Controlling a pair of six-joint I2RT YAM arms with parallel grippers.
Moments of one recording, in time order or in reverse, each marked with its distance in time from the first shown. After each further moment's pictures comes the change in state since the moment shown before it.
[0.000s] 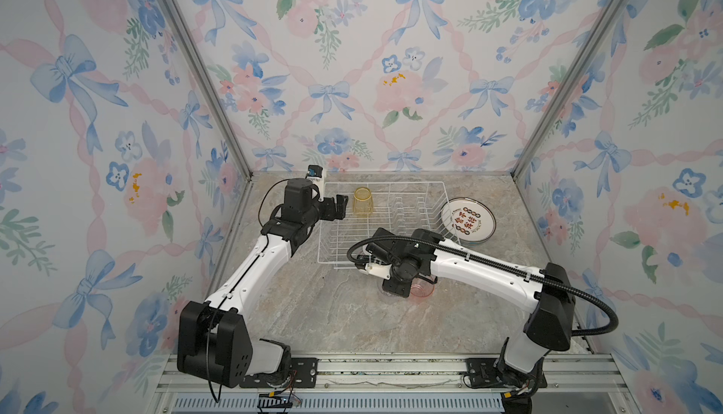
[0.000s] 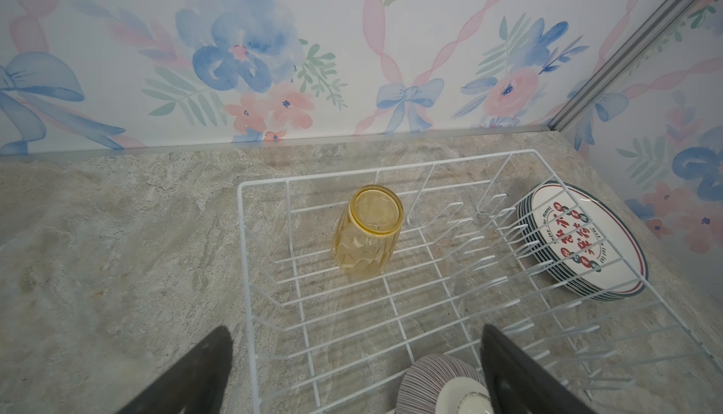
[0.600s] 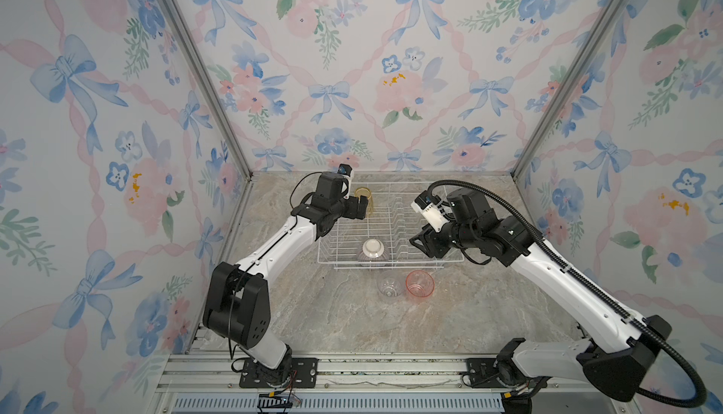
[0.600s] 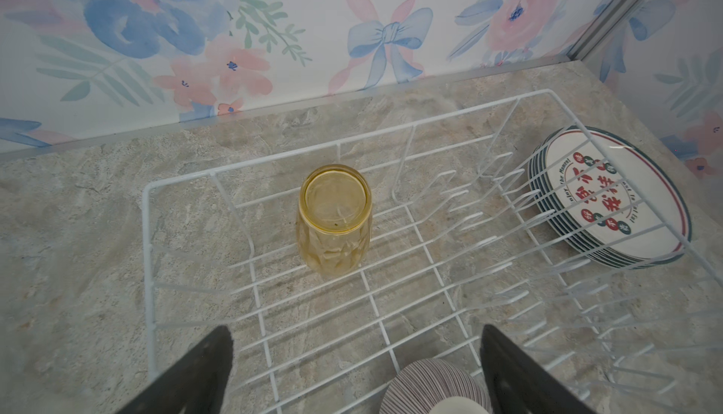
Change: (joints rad) left arm -0.146 0.269 0.223 -0.107 -0.124 0.043; right arm -0.383 -0.391 -0.170 0.333 -0.249 0.222
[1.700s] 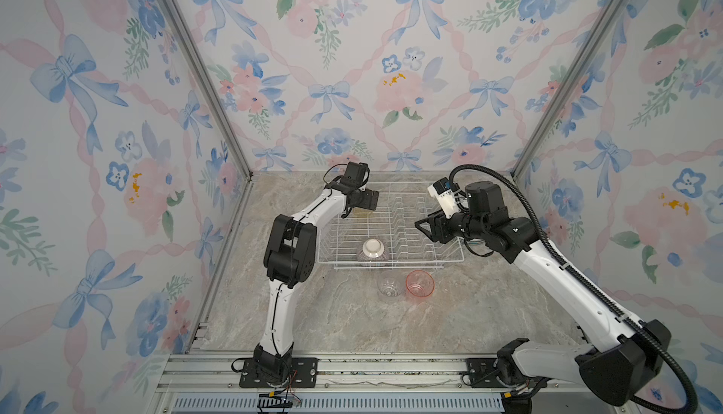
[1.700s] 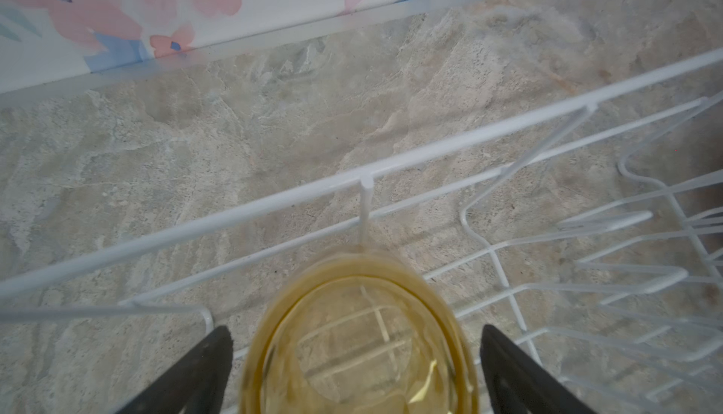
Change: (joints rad) left arm 0.001 0.566 0.507 -0.171 -0.029 0.018; right arm -0.174 -0.018 -0.103 0.215 -0.154 0.100
